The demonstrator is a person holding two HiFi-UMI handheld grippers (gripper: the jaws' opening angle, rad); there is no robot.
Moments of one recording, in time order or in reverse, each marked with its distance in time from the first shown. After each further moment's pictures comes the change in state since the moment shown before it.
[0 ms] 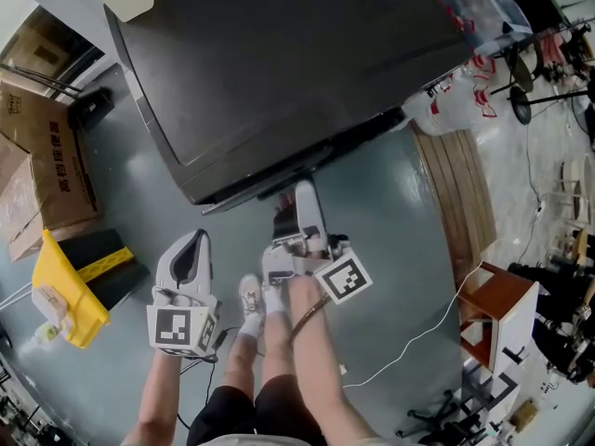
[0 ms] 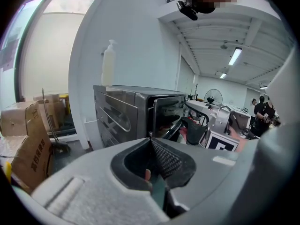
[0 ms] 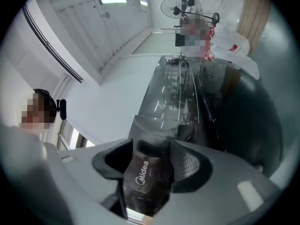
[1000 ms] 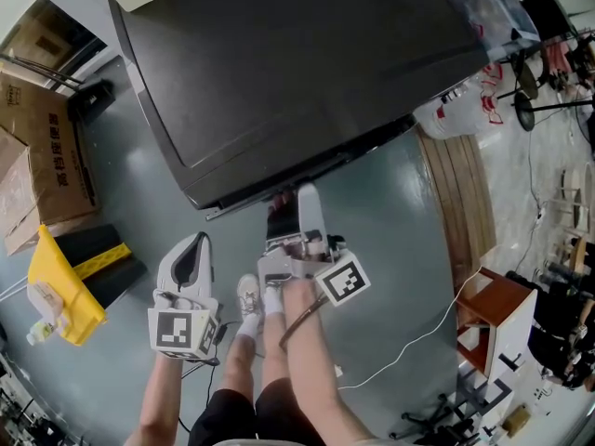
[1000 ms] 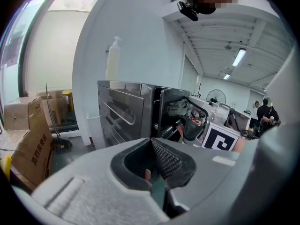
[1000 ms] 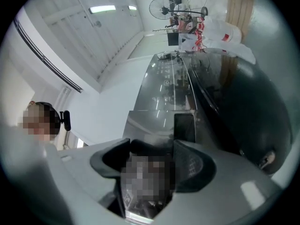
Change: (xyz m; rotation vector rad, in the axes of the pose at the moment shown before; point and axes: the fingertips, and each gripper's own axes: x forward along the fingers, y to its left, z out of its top) left arm 0.004 0.010 -0.019 -0.033 0.010 0.021; right arm 0.010 -0.007 -0.014 0.112 -0.034 0.045
